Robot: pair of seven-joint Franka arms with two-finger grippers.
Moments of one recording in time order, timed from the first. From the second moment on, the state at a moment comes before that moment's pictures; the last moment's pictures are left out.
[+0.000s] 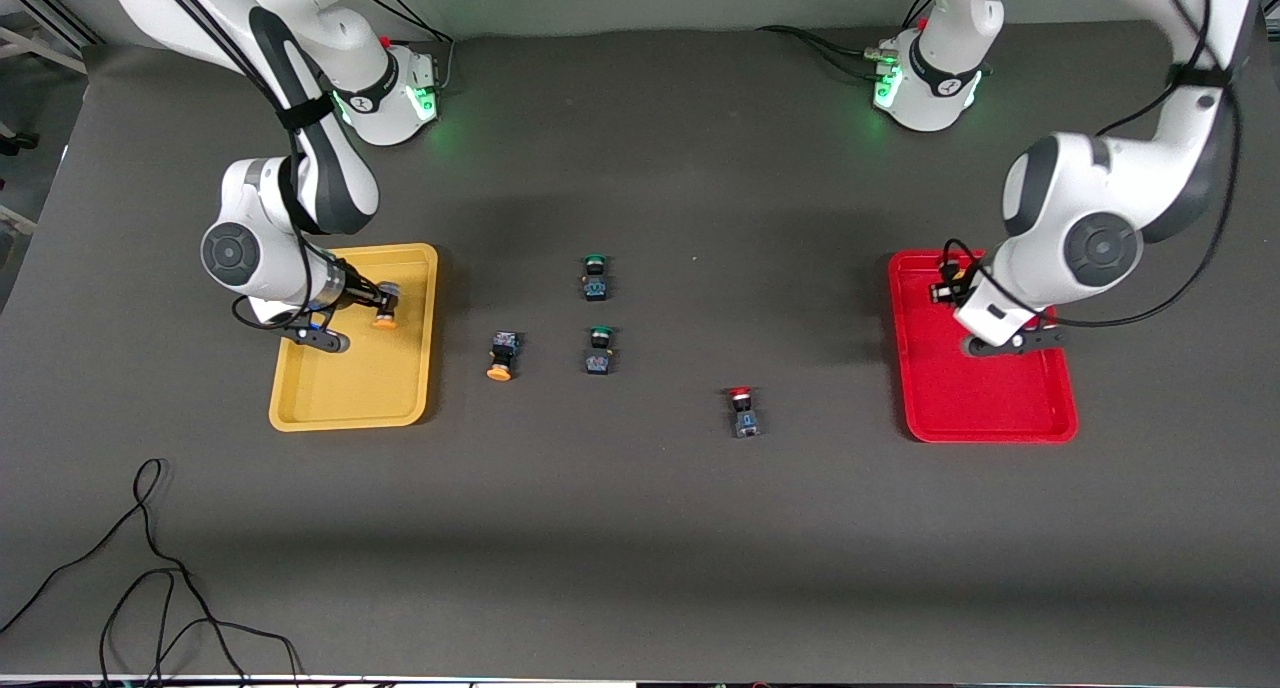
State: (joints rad) left arm 0.12 0.18 -0.26 -2.25 0.06 2.17 -0.29; right arm 0.57 0.18 -0.47 -2.40 0.14 2.31 0.35
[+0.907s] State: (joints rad) left arm 0.18 0.15 -0.29 -2.08 0.09 1.91 -0.25; right arm 0.75 0.49 -0.45 -1.84 0.41 2.09 0.59
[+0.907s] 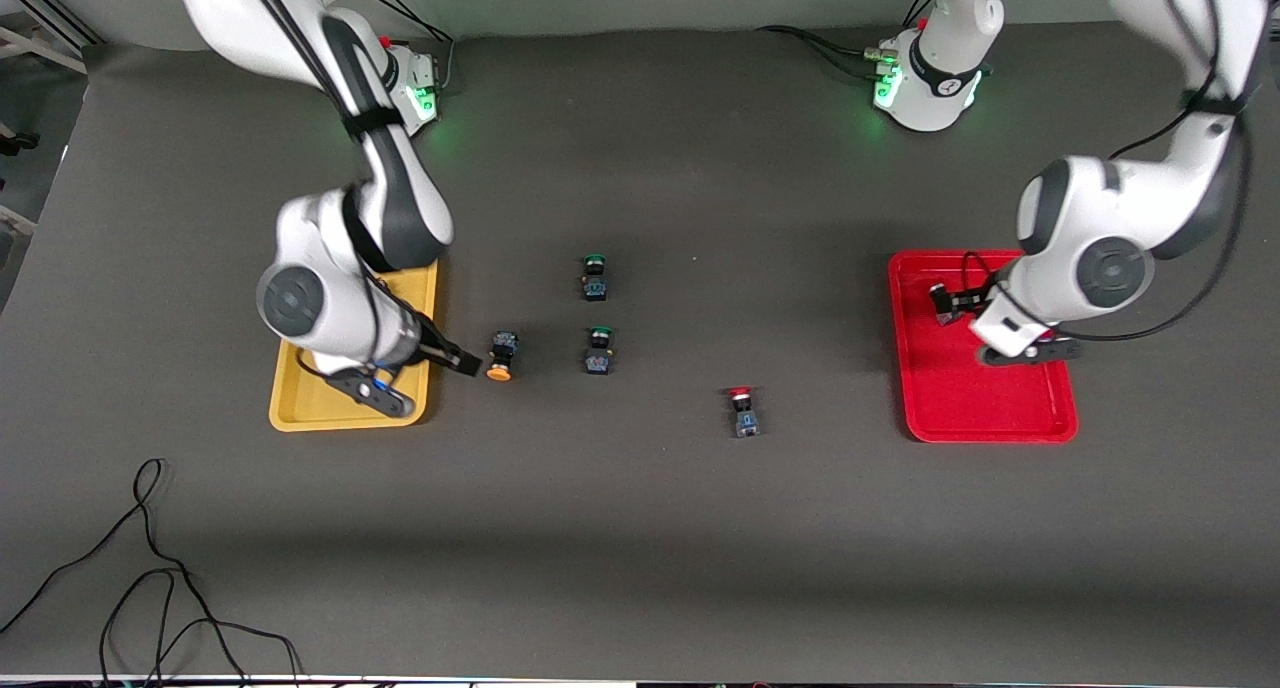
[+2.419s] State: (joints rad) left arm -0.23 0.78 -0.35 -1.50 0.14 2.30 -0.86; right arm 0.85 0.67 -0.47 -1.81 0.48 2.22 0.61
